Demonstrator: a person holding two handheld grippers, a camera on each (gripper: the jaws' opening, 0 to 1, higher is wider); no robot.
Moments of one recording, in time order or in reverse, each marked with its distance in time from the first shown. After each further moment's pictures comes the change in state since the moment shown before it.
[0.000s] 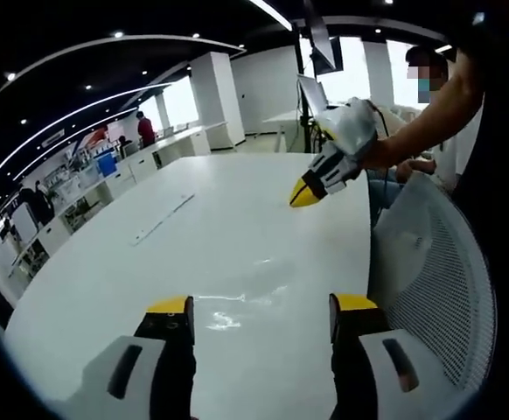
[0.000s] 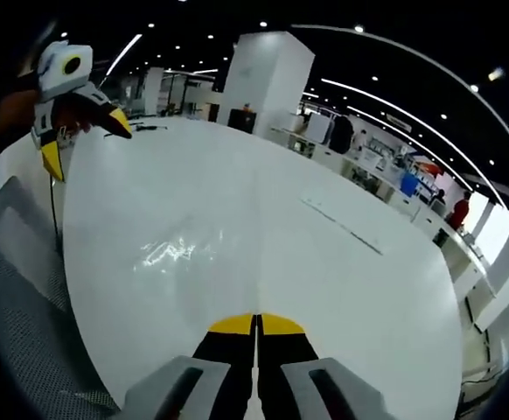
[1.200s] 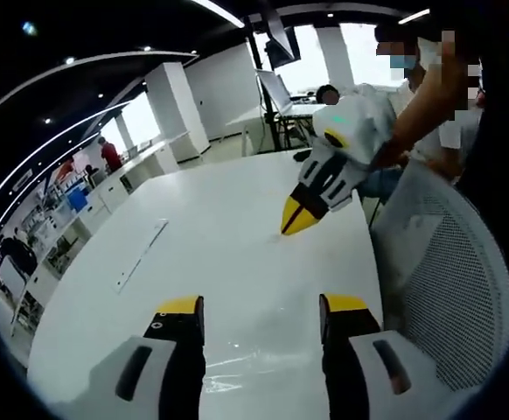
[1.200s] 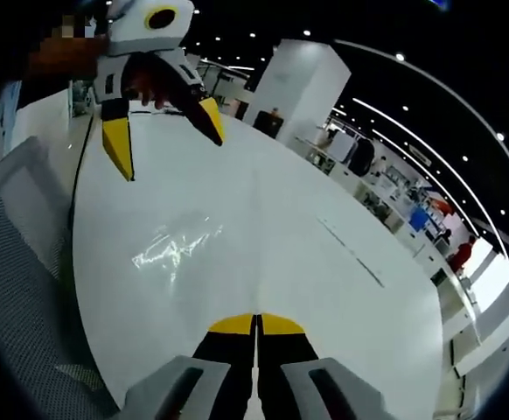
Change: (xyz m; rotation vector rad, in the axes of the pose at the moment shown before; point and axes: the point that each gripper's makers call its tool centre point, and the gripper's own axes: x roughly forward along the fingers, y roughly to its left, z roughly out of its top) left arm 0.059 -0.004 0.042 0.196 0.004 -0.126; right arm -0.007 0.021 0.017 -0.188 -0.010 0.016
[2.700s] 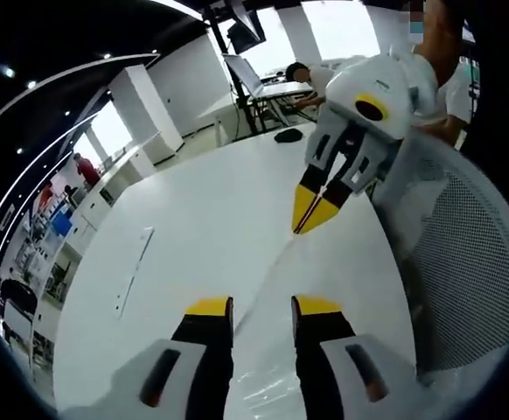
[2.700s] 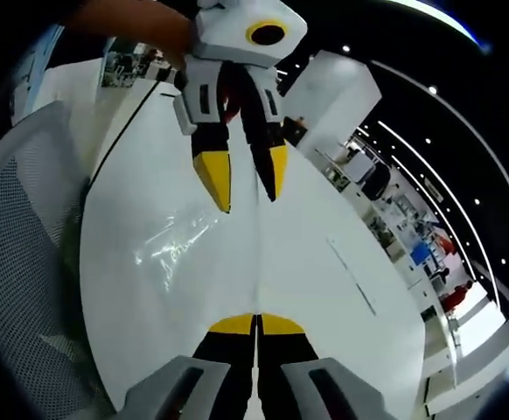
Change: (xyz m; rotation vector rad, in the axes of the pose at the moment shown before) left arm 0.036 0.013 -0.004 0.164 0.087 -0.087; right arm -0.002 0.011 0.013 -0.198 -0.002 0.010
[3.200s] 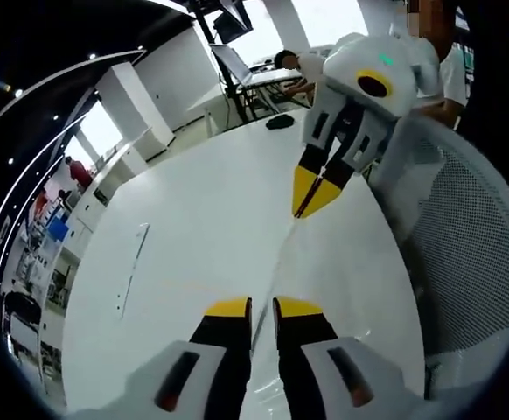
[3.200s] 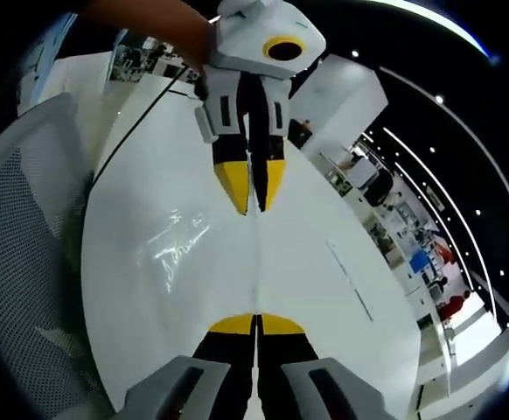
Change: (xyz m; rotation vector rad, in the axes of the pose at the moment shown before) left arm 0.002 0.001 -0.013 0.060 0.053 -0.014; right arm -0.002 0.002 0.004 -0.027 -0.005 -0.001
